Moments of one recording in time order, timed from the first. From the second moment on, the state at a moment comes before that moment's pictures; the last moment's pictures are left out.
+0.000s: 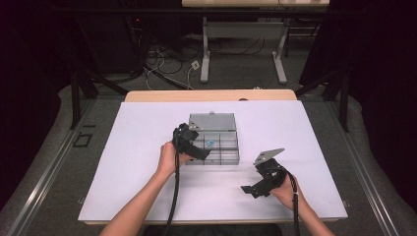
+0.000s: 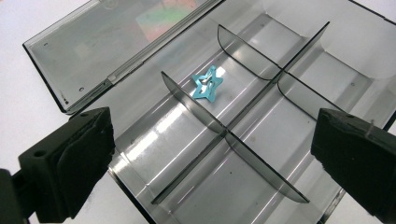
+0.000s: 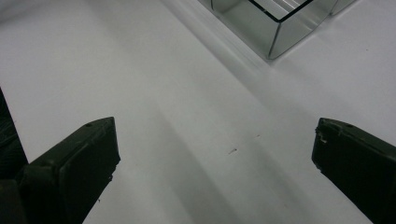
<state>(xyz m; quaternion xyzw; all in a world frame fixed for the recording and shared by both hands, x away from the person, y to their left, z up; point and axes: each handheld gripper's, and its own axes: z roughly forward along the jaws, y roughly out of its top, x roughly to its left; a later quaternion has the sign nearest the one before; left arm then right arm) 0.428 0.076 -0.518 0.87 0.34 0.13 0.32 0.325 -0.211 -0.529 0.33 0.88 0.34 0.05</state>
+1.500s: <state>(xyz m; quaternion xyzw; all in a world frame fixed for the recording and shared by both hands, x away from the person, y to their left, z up) 0.430 0.062 -0.538 0.88 0.35 0.13 0.28 0.328 -0.215 -0.527 0.33 0.88 0.35 0.05</state>
